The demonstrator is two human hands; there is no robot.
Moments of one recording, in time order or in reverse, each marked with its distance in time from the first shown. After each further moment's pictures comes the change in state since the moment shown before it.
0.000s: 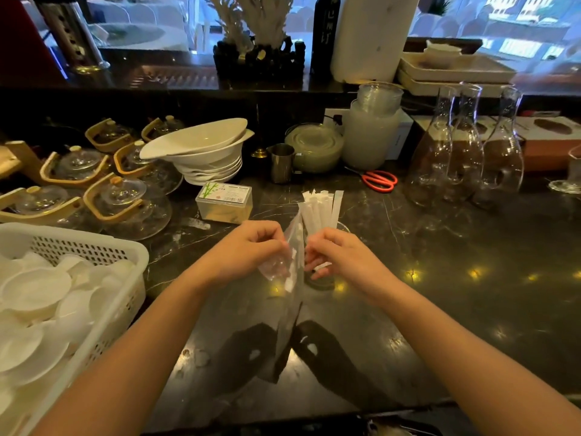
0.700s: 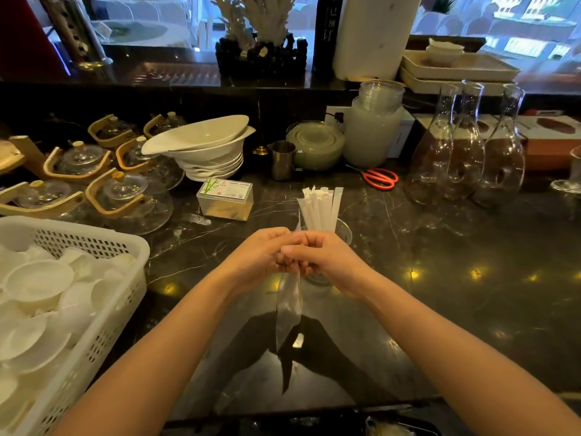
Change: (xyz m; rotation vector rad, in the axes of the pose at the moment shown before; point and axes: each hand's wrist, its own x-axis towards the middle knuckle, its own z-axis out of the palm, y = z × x) left_hand 0.009 -0.012 0.028 -0.416 -0.031 -0.174; right_hand 0.011 0.005 0.012 0.015 -0.124 -0.021
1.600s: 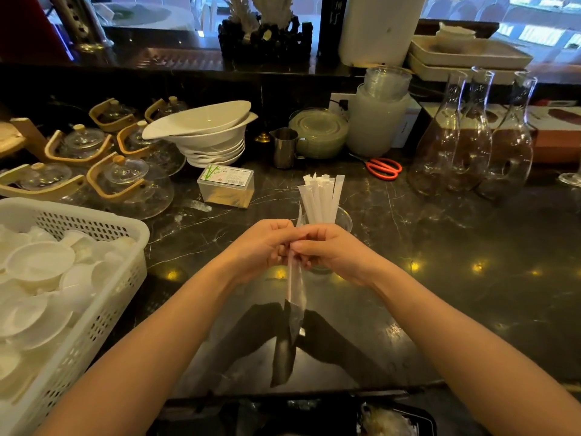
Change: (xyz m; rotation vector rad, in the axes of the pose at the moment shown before) left_hand -0.002 -0.002 0.004 -0.062 -0.046 -0.009; right_hand -0.010 0.000 -0.009 -0.006 -0.157 0.058
